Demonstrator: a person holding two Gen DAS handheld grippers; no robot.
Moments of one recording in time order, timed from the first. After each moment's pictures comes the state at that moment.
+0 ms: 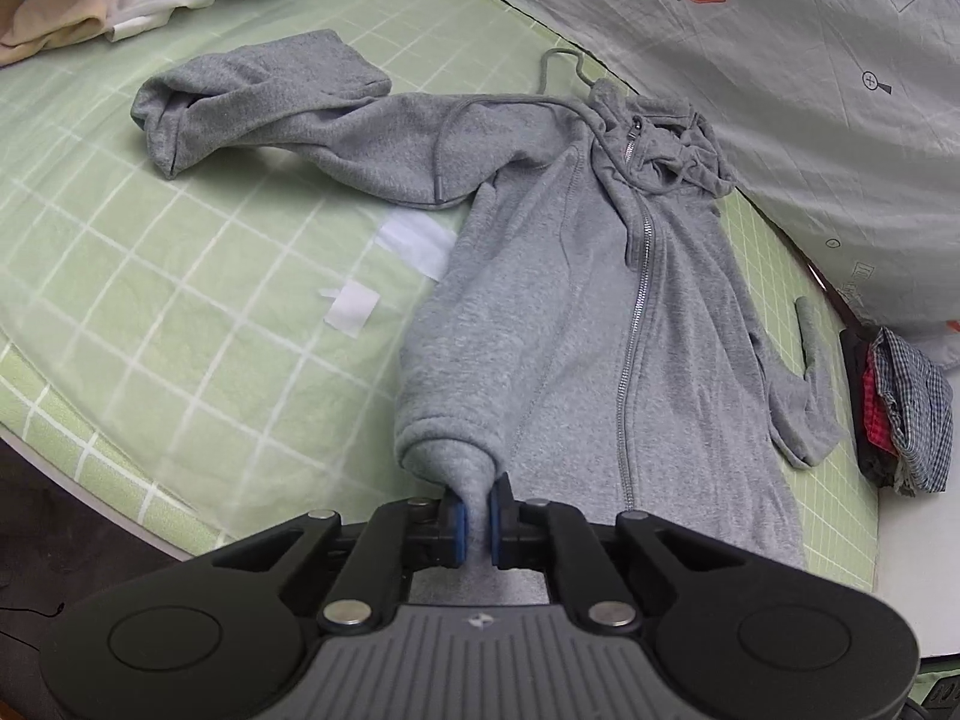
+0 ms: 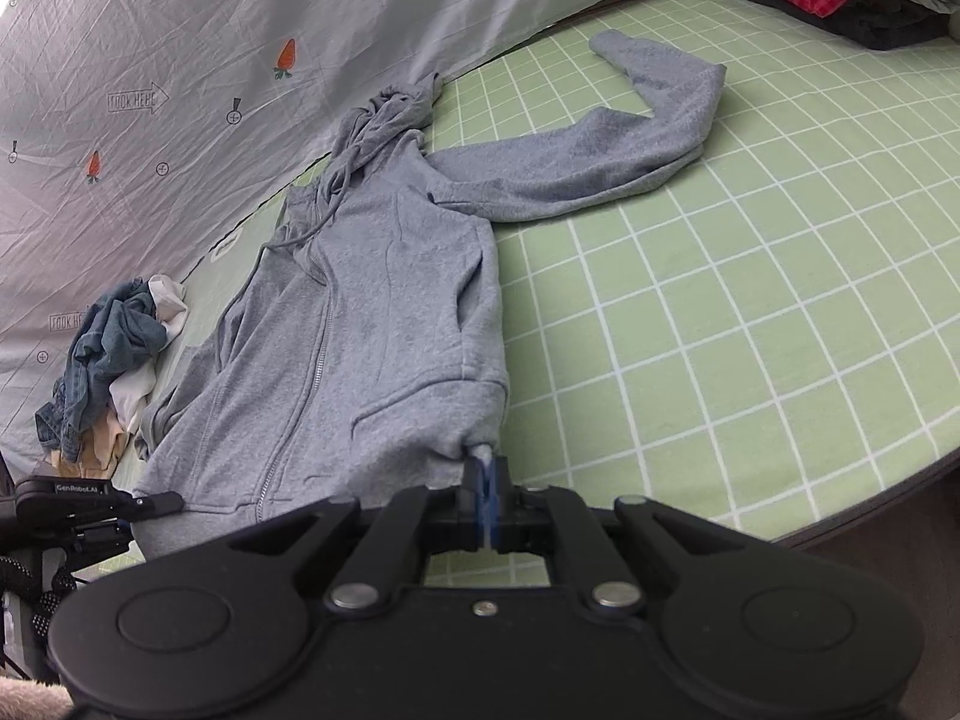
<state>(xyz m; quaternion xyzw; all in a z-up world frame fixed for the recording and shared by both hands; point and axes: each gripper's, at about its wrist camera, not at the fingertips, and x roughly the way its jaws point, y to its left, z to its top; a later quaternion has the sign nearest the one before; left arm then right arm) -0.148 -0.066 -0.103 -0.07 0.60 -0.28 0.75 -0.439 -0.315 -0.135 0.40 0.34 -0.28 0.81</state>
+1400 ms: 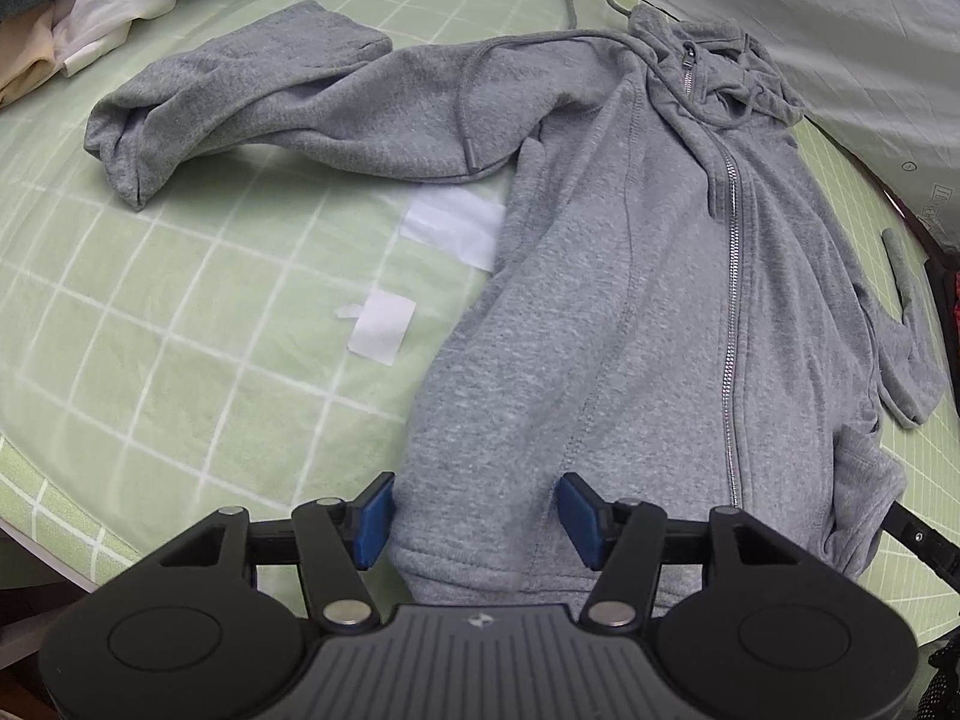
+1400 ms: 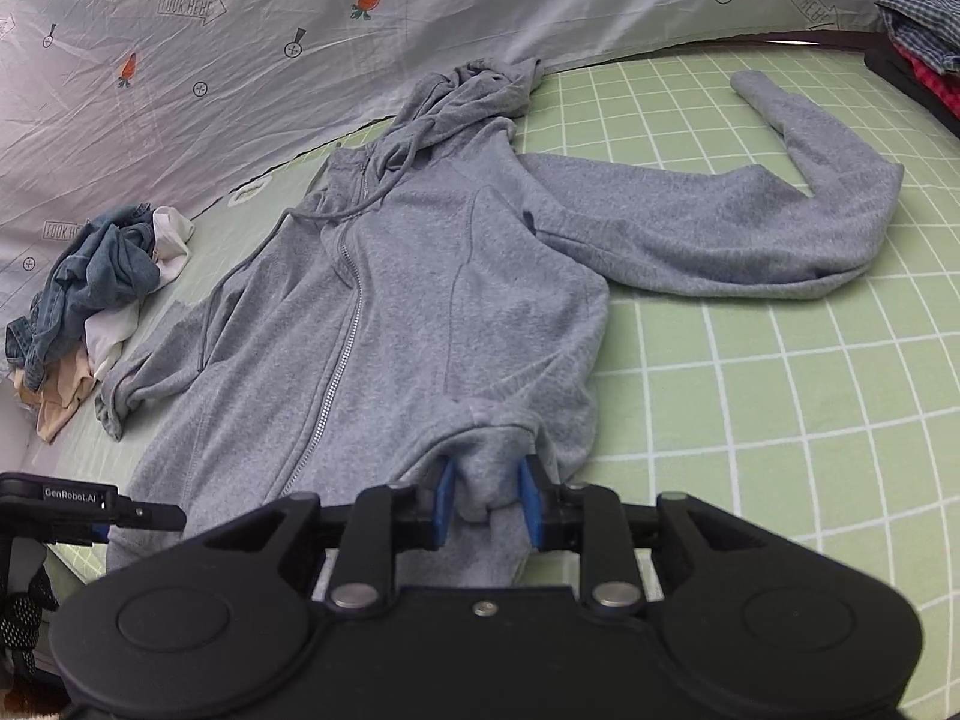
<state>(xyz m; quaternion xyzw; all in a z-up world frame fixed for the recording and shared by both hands) -0.108 -0.105 -0.144 0.04 0.61 -0.26 0.74 -0.336 -0.335 -0.155 0.31 0.38 -0.24 0.84</state>
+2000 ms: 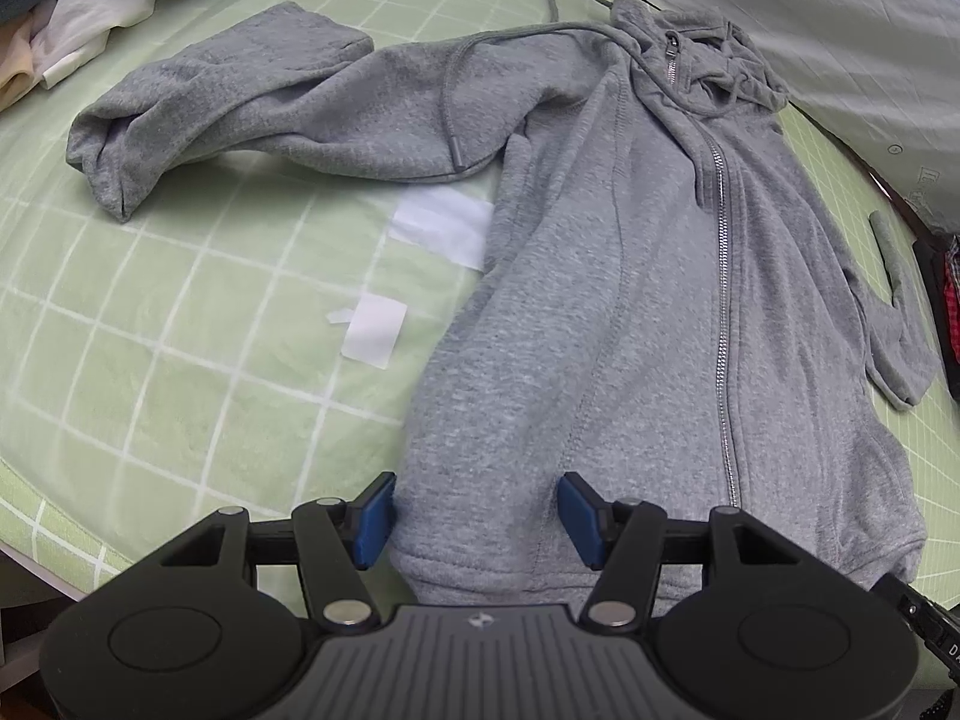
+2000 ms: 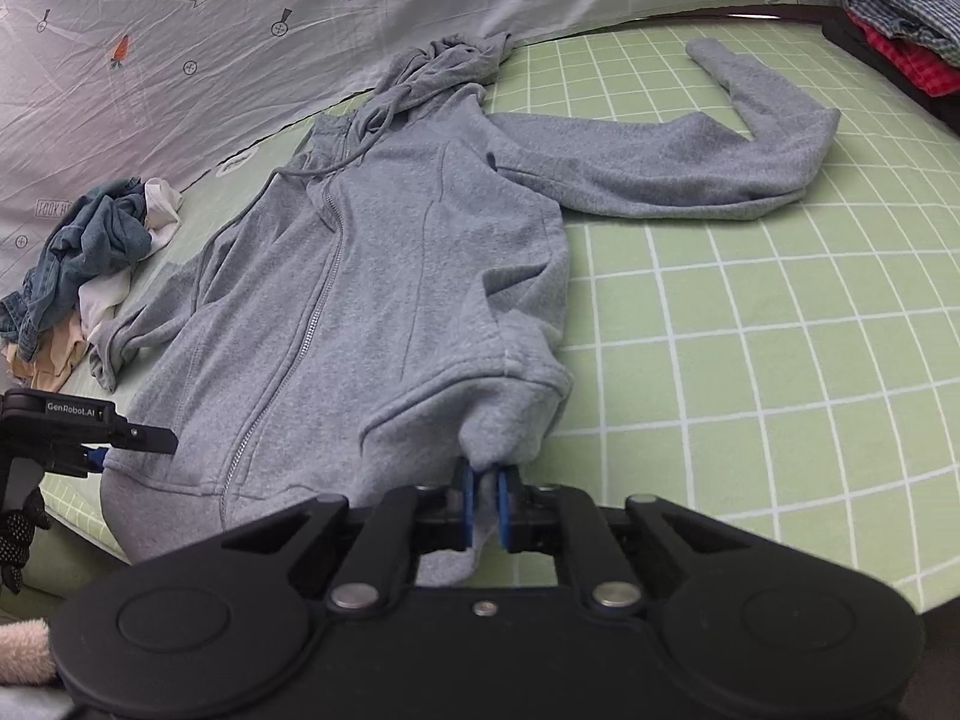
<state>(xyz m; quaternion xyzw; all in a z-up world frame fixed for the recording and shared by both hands) -0.105 -0.103 -0.146 0.05 0.61 -0.28 0.74 -0.388 -0.309 -0.147 0.32 0.39 -0.26 0.82</state>
